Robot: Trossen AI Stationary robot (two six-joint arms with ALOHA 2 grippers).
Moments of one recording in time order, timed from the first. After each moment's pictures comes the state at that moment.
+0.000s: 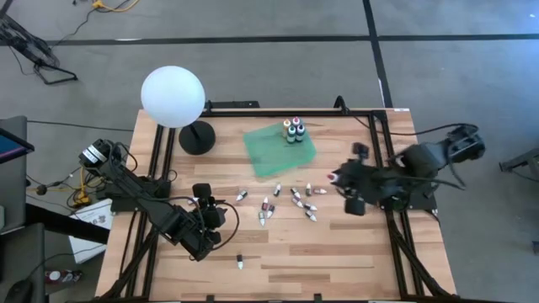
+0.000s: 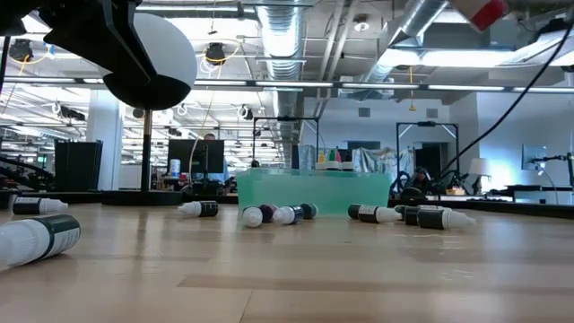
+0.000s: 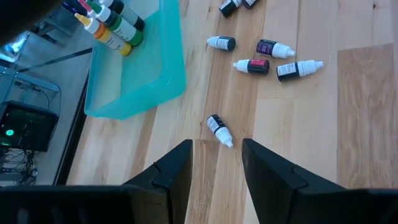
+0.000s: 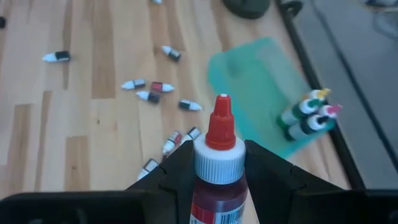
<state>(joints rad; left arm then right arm) -0.68 1.47 1.04 -0.93 -0.84 -0.60 0.49 1.24 1.48 -1.26 0.54 0.37</state>
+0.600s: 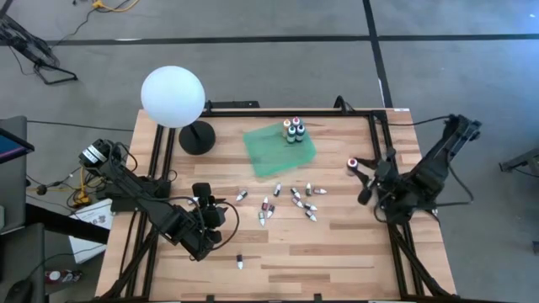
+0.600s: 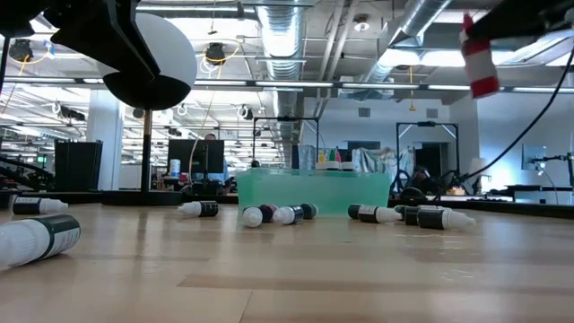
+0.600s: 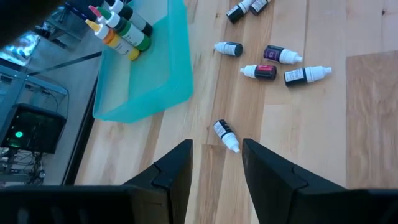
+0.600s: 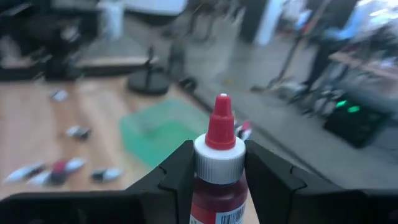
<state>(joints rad) -0.68 1.47 1.04 -0.92 -0.88 -0.60 0.81 0.79 0.71 -1.04 1.33 0.88</state>
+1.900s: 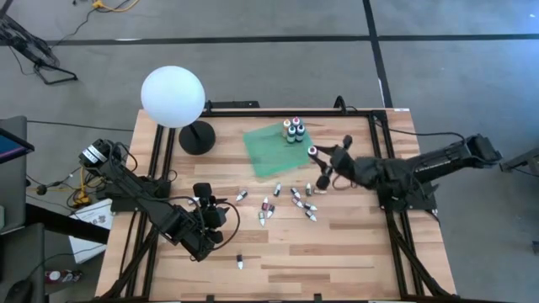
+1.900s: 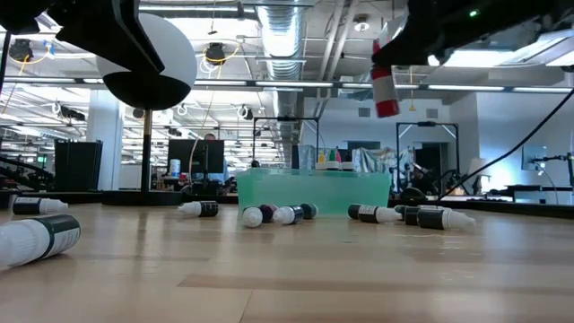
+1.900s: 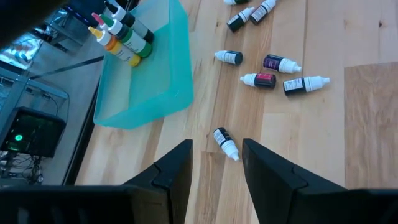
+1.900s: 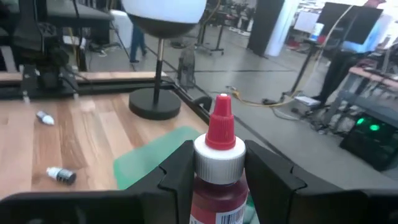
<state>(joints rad) -0.67 1.47 1.04 -0.89 -0.90 -0.58 0.14 1.02 0.53 0.29 0.71 -0.11</state>
